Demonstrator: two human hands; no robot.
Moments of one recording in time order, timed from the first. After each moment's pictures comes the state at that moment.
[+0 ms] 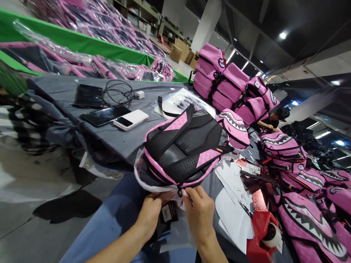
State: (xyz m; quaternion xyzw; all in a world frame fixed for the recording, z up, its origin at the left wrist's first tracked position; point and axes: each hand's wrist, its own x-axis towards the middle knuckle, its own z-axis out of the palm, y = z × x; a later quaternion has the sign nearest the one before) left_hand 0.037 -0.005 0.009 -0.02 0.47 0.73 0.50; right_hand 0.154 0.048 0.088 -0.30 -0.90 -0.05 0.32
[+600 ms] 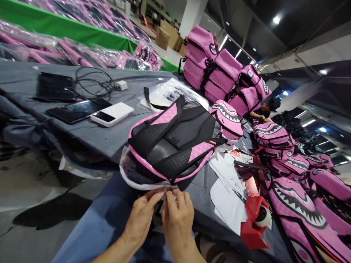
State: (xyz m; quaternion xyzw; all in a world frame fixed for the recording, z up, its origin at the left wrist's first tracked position) left_hand 0.042 -0.021 0.012 -0.03 0.45 0.73 0.52; right_hand 0.147 0.008 0.037 -0.31 -0.90 -0.08 0.30
